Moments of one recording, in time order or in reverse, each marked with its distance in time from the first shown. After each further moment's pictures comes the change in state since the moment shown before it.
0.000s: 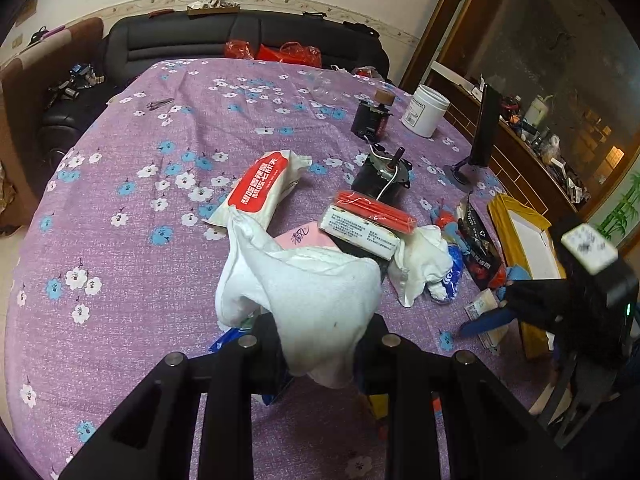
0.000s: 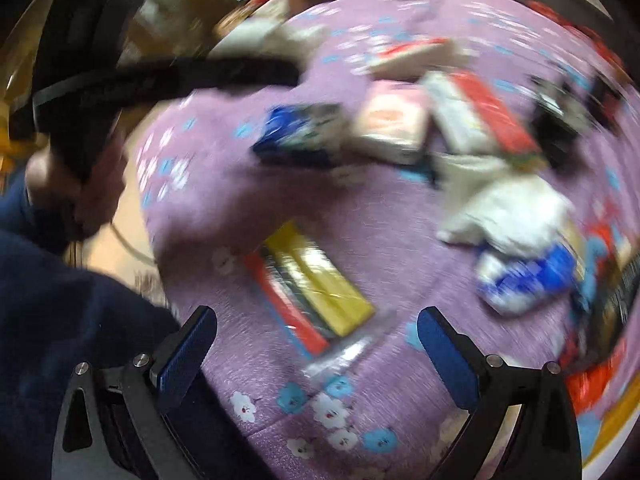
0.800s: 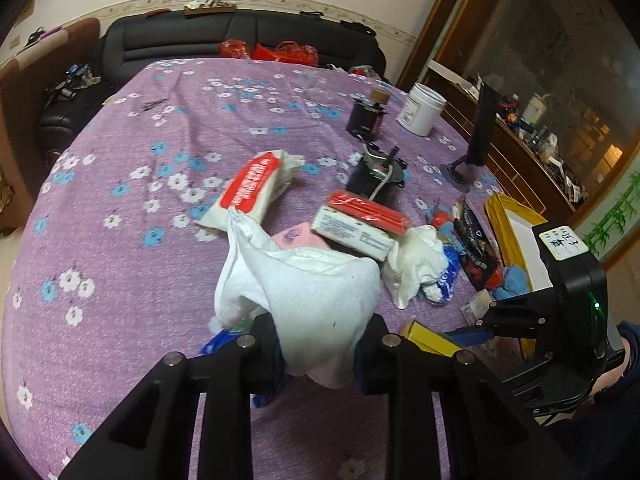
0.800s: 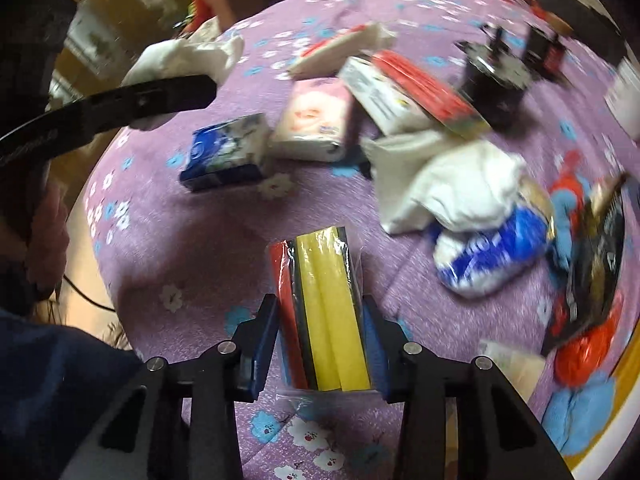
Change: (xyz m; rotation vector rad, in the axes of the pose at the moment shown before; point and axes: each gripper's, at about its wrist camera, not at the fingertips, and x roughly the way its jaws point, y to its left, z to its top) left arm 0.006 -0.008 0.002 0.014 0.007 -0.015; right arm 0.004 -0.021 -0.007 0.251 -0.068 -0.128
